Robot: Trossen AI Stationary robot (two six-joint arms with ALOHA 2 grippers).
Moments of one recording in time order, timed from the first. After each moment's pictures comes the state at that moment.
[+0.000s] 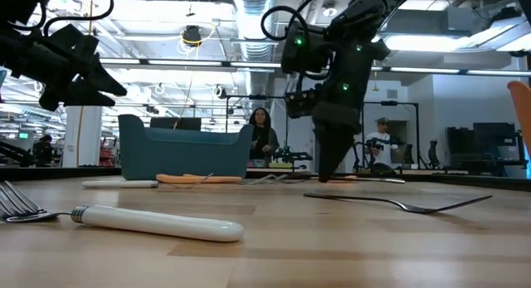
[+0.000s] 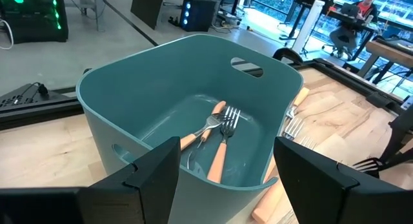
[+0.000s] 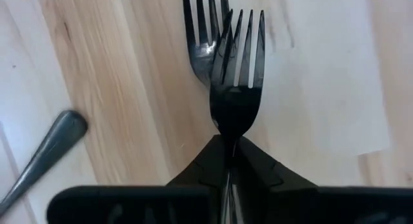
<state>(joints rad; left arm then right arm) -0.01 0.03 0.21 -0.59 -0.81 -0.57 -0.08 1.88 1.19 -0.58 0.04 0.18</state>
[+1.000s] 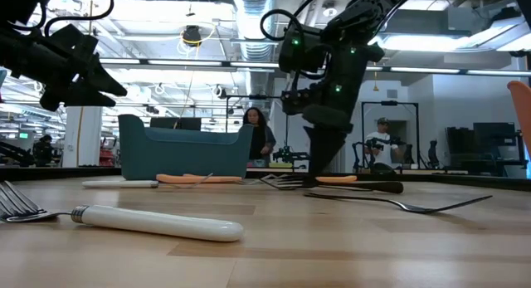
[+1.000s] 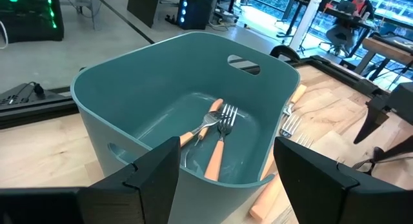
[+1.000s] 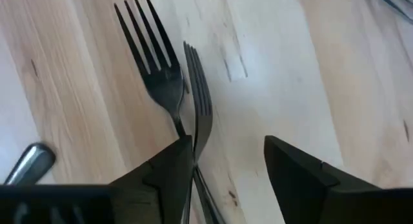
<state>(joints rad) -0.01 0.03 0.21 -0.59 -0.80 -0.57 -0.12 1.88 1.20 -0.54 0.08 0.16</state>
